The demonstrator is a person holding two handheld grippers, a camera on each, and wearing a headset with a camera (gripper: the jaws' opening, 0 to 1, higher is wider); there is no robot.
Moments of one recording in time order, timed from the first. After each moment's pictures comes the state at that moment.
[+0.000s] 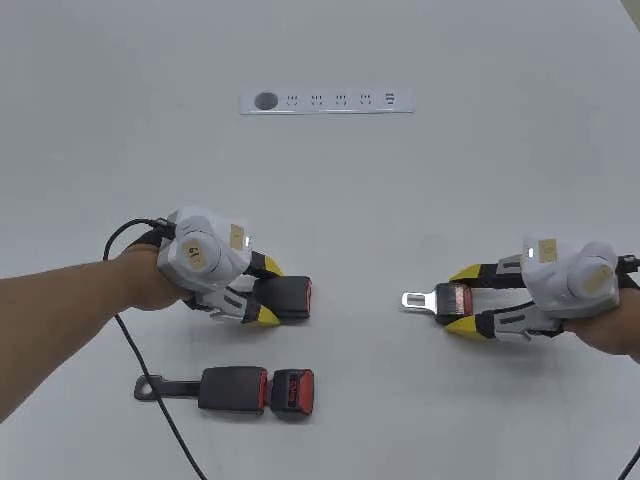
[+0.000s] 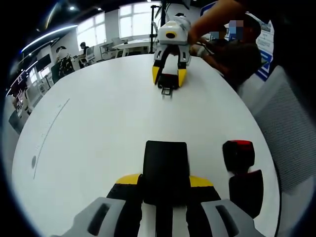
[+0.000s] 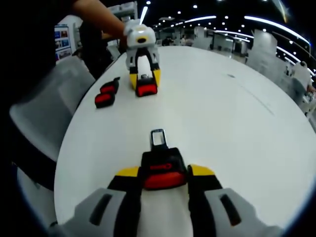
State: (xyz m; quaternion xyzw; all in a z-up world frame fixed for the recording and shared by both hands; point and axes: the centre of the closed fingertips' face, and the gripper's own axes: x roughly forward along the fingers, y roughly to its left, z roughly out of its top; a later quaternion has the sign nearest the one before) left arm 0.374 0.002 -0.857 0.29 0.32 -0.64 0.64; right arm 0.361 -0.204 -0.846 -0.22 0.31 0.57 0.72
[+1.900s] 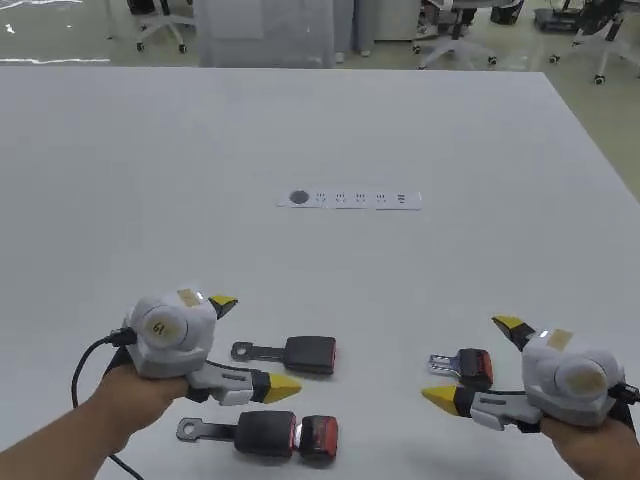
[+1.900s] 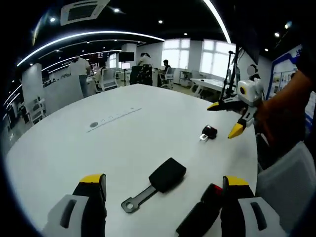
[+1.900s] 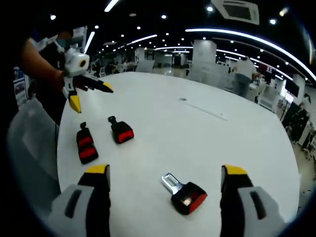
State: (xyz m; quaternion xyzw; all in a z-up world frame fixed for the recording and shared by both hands) left arm 0.337 0.052 -0.749 0.09 0.28 -0.40 0.87; right arm 0.348 -0.182 -0.779 -0.13 0.25 0.36 0.89
